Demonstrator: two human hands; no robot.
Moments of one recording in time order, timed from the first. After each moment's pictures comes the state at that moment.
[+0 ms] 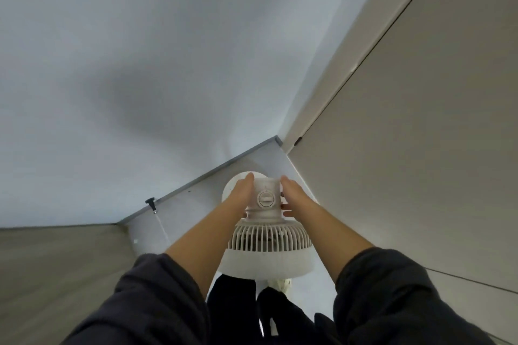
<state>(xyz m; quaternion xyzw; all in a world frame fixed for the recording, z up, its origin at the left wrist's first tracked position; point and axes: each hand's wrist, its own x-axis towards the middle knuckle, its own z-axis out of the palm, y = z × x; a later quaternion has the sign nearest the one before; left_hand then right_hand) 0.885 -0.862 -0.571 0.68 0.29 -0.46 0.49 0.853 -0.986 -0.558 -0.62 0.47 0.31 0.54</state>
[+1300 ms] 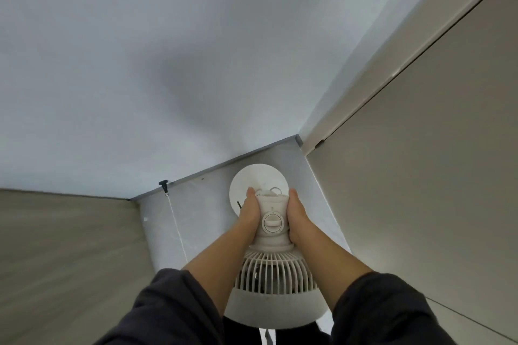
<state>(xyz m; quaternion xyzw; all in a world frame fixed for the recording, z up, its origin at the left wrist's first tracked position) 0.847 -0.869 -0.610 0.52 0.48 -0.36 0.60 0.840 -0.964 -0.601 -0.48 0.54 0.30 0.62</state>
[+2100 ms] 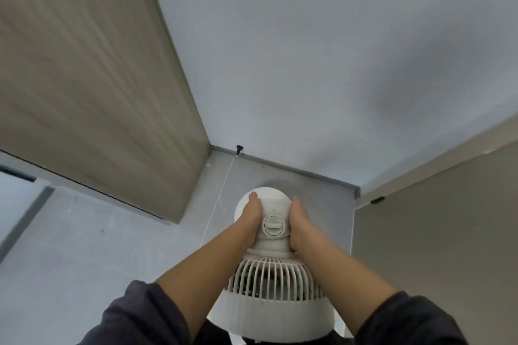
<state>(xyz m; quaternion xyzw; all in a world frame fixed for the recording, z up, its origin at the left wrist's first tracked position) 0.637 -0.819 -0.544 0.41 0.60 -0.14 0.67 0.683 -0.902 -0.518 -0.65 0.35 0.43 0.52</state>
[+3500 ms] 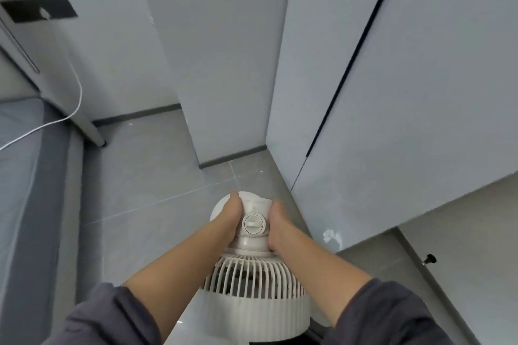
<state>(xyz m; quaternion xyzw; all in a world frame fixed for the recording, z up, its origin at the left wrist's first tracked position) 0.033 -0.439 -0.481 0.16 0.74 0.21 0.62 0.125 -0.456 -0.461 -0.73 0.01 0.62 0.29</state>
